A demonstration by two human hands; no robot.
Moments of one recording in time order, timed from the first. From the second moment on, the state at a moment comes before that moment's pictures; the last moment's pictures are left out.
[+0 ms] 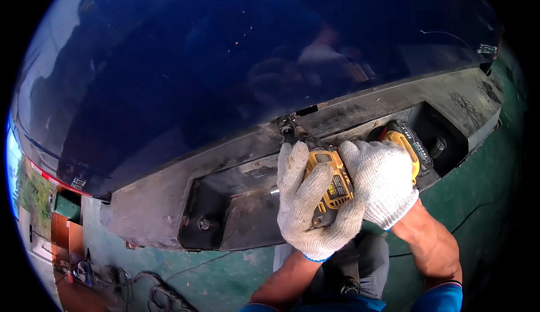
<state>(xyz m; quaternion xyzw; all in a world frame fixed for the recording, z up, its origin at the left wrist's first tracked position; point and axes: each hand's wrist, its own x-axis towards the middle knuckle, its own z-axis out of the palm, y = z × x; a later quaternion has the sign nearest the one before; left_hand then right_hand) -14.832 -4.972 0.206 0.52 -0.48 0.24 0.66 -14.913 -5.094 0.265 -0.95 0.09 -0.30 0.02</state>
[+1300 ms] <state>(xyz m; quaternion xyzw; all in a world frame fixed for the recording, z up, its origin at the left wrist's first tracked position) -14.840 -4.884 0.167 0.73 -0.45 0.13 0.50 -14.984 -5.082 0.206 -0.96 0.21 -0.15 -0.09</state>
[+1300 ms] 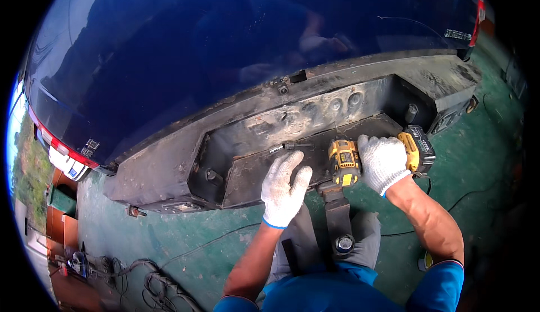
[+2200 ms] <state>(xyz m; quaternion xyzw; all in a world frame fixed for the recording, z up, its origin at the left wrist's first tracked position) -14.759 -4.923 0.233 0.72 -0.39 0.46 0.35 -14.984 -5.079 0.215 -0.93 0.35 0.02 0.09</state>
